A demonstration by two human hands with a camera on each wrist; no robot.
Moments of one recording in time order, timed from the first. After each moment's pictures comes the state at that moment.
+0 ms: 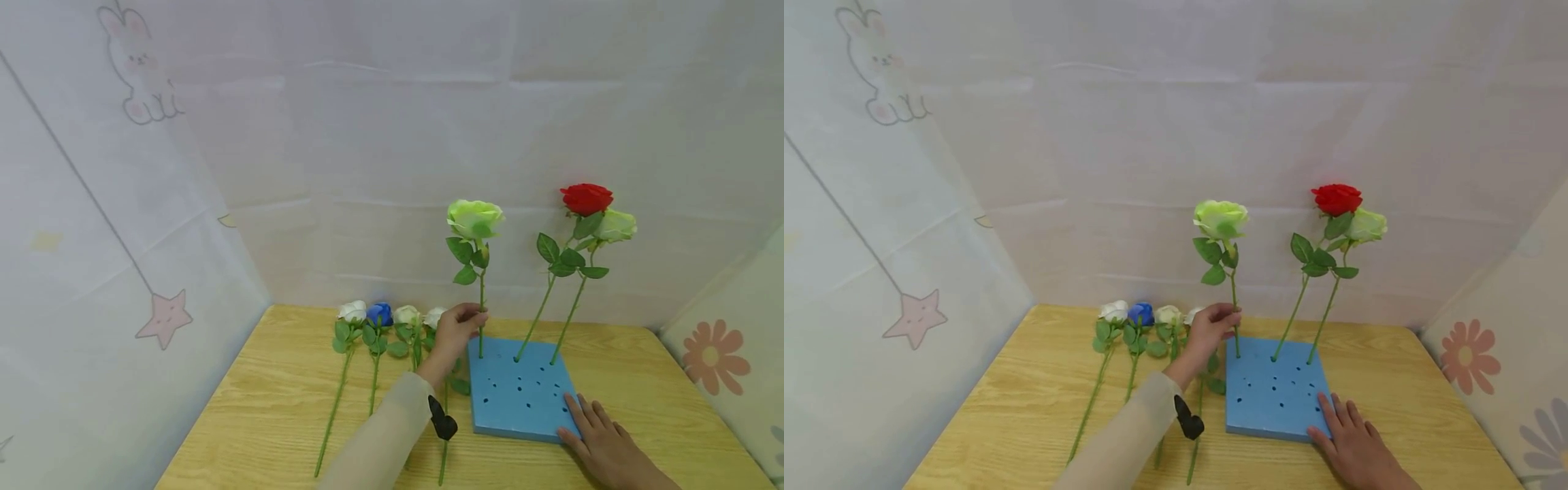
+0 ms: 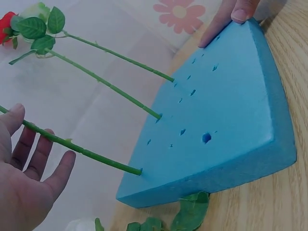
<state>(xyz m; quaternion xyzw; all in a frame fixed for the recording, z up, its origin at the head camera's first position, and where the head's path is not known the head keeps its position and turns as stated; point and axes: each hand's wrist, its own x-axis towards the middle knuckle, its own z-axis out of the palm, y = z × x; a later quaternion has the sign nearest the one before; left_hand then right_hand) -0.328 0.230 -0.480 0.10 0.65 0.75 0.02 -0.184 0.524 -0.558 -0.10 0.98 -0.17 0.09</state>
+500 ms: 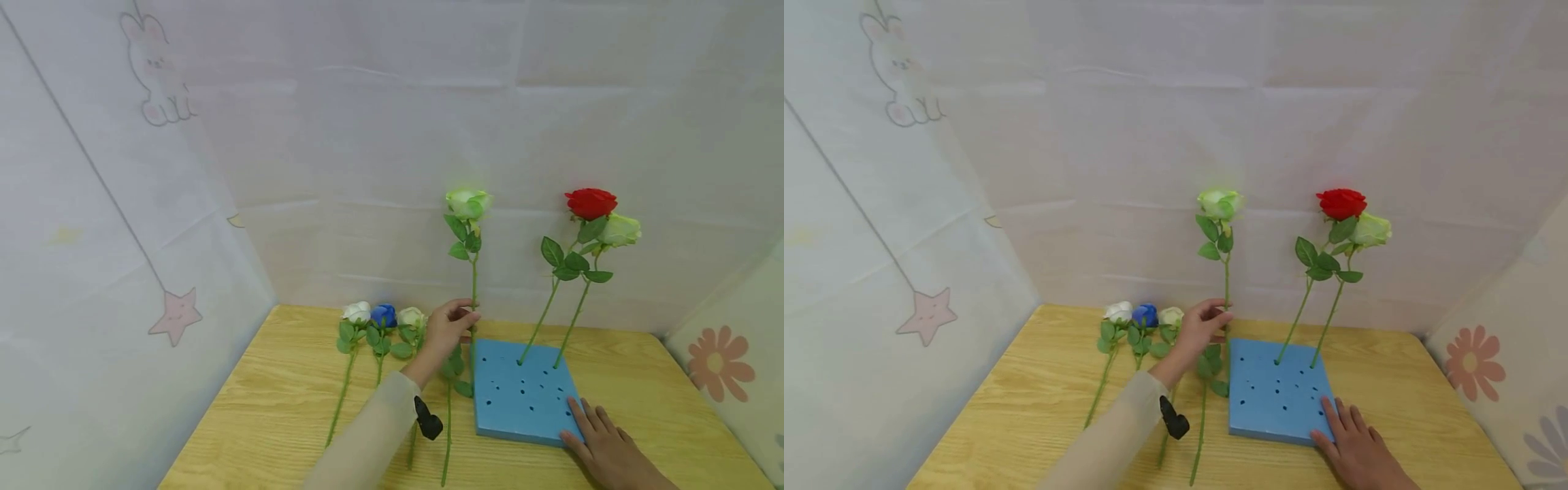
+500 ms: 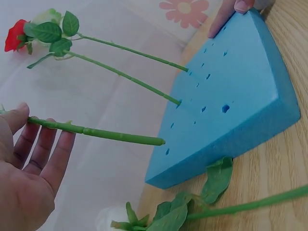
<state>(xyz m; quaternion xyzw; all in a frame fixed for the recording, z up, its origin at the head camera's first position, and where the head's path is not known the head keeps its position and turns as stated) -0.319 0.201 -0.462 0.12 0.67 0.73 0.02 -0.188 0.524 -0.557 -0.09 0.97 -0.18 0.13</state>
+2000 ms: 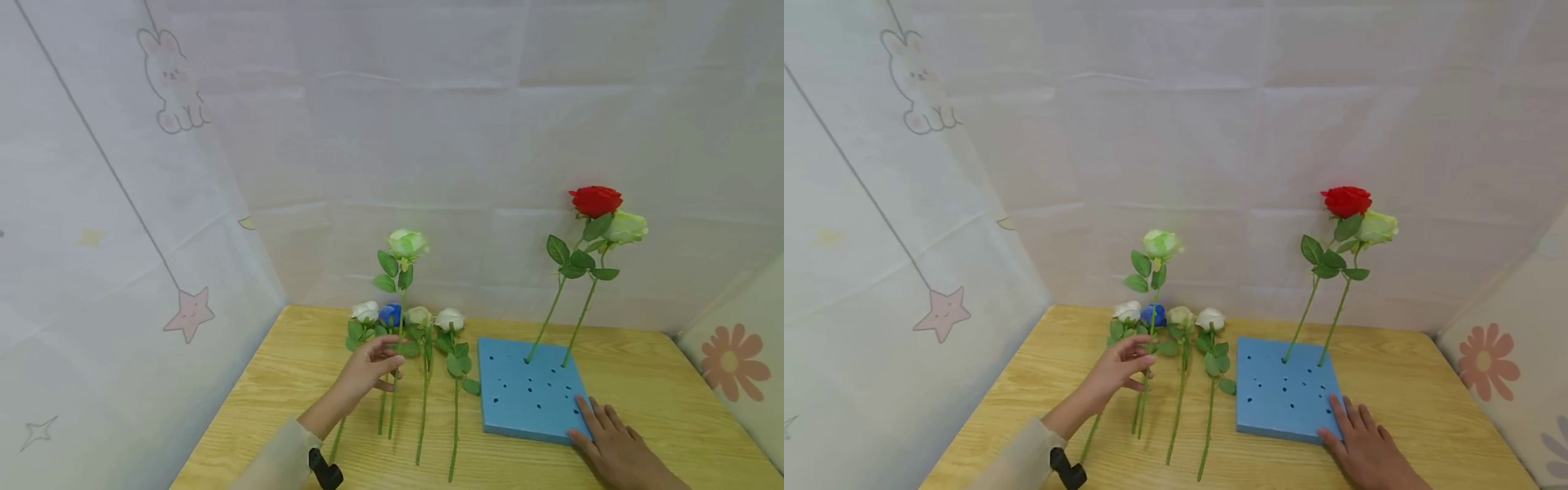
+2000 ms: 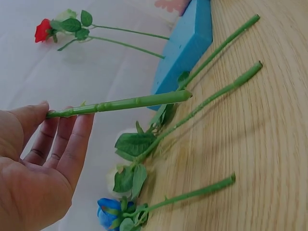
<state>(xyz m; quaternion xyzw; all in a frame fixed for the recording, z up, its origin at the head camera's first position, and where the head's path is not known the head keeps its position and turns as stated) -0.234 0.041 -0.466 0.09 0.73 0.67 0.11 -0.187 0.526 -0.555 -0.10 0.97 -0.18 0.12</state>
